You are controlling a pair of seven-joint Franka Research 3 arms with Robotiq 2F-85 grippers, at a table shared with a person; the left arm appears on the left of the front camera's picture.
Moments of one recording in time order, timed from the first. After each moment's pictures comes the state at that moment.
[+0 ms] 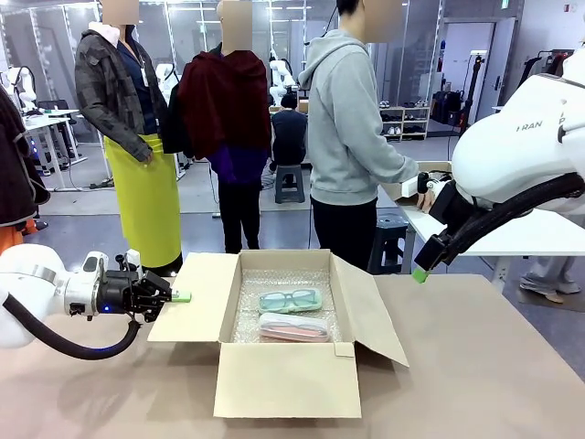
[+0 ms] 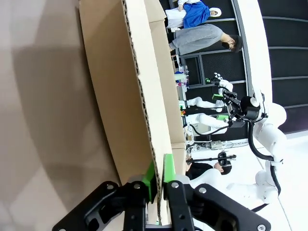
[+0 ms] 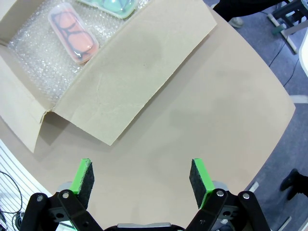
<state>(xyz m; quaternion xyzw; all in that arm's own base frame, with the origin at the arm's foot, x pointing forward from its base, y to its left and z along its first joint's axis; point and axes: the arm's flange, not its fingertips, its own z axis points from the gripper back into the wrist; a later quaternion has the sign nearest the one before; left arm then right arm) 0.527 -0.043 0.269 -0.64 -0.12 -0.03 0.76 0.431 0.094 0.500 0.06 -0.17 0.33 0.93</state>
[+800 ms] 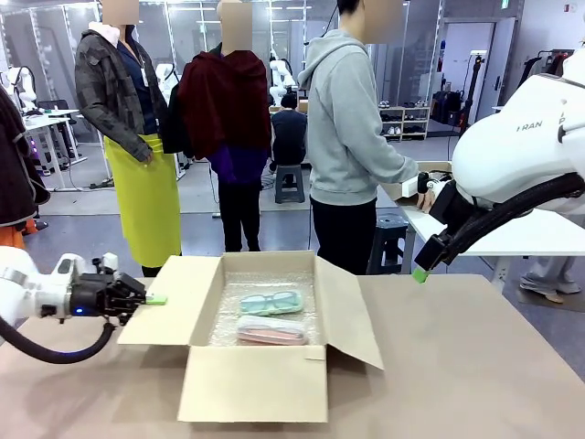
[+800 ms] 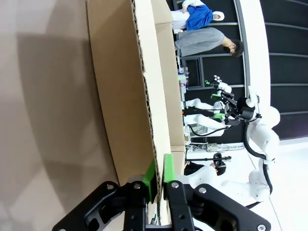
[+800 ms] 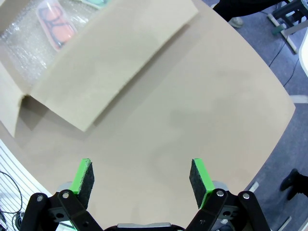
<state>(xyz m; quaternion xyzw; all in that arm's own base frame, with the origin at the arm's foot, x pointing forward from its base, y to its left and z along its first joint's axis) 0.520 0.024 0.265 -0.64 -0.10 -0.01 0.76 0.431 0.094 0.500 0.06 -0.17 0.33 0.93</state>
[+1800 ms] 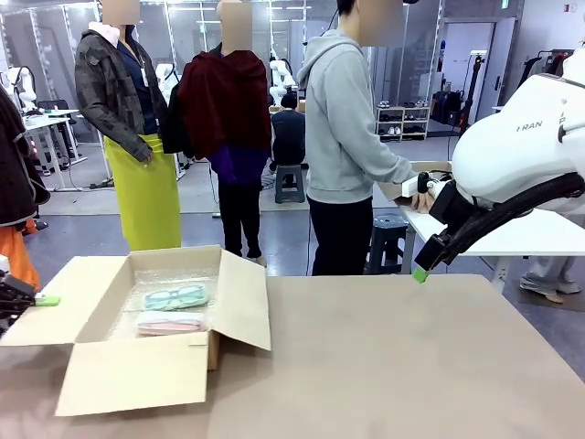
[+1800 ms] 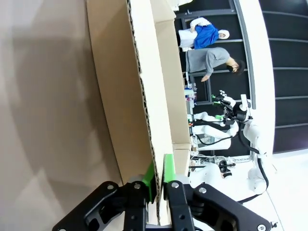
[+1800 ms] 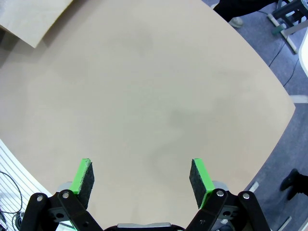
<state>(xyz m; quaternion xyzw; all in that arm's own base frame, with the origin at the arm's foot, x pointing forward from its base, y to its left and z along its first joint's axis) 0.502 0.240 0.269 -0.62 -0.13 0.02 0.77 0.431 0.094 0.500 0.06 -0.17 0.33 0.93</state>
